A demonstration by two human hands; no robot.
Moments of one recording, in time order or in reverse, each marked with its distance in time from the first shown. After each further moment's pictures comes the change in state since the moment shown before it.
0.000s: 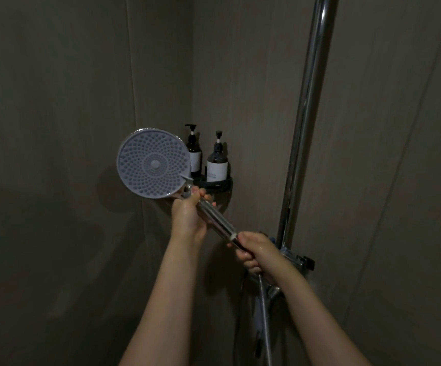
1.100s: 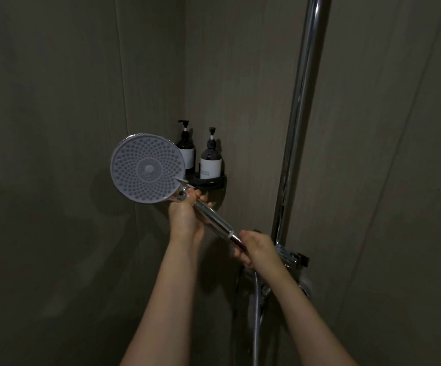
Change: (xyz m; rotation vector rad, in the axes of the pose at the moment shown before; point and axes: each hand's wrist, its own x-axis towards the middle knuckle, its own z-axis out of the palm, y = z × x) left_hand -0.001 -0.014 0.006 -0.035 0.060 0.033; right_hand -0.002 0.015 0.000 -0.180 0.303 -0.170
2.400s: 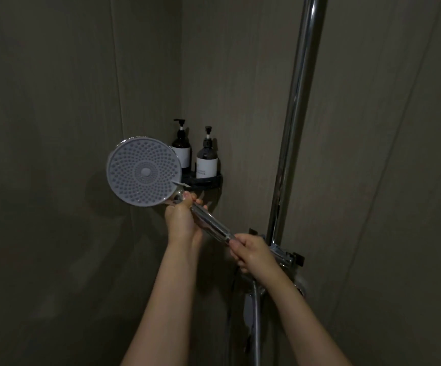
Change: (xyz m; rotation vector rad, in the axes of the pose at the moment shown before) left_hand -0.001 -0.007 -0.004 -0.022 0.046 -0.014; right_hand -0.007 -0.003 -0.002 -0.050 -0.117 0.043
